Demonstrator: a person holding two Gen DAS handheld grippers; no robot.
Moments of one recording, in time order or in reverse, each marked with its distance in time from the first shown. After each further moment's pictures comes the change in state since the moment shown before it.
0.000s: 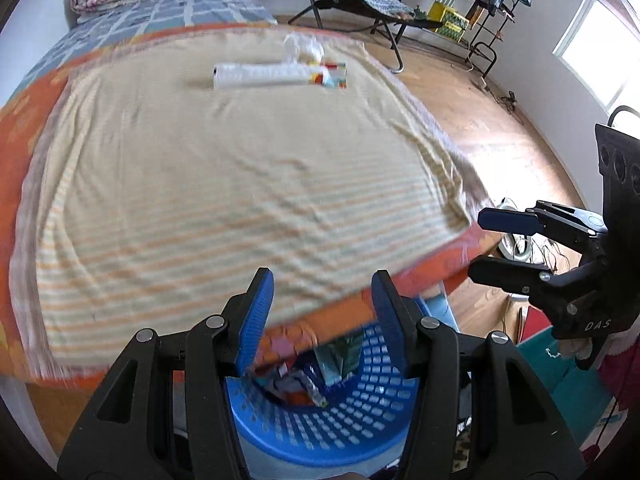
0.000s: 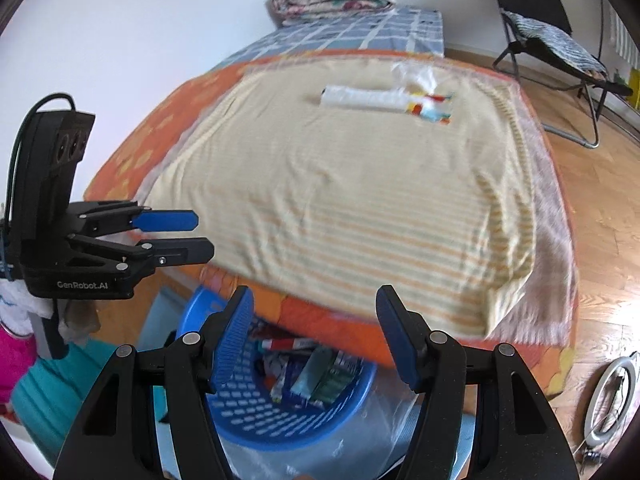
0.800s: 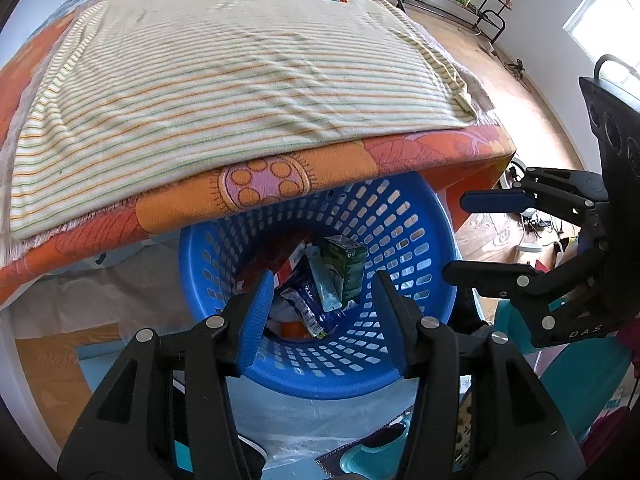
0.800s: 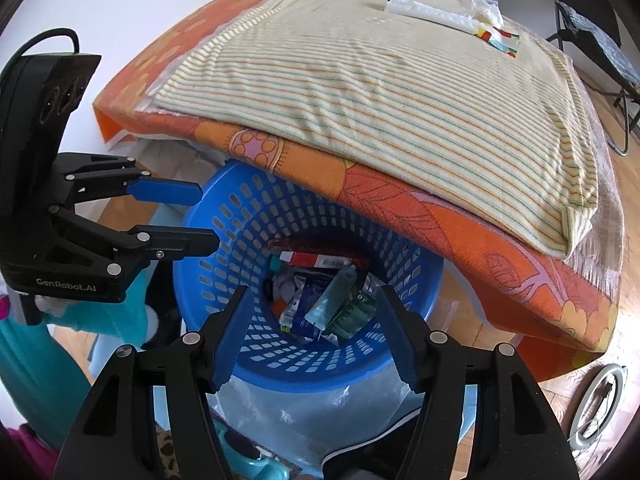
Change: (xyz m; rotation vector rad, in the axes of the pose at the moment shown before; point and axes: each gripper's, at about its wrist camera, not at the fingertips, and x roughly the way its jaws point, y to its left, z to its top) left arm 0.015 -0.005 -0.106 -0.018 0.143 0.009; right arm 0.048 0.047 -0.072 -0.151 0.227 0.018
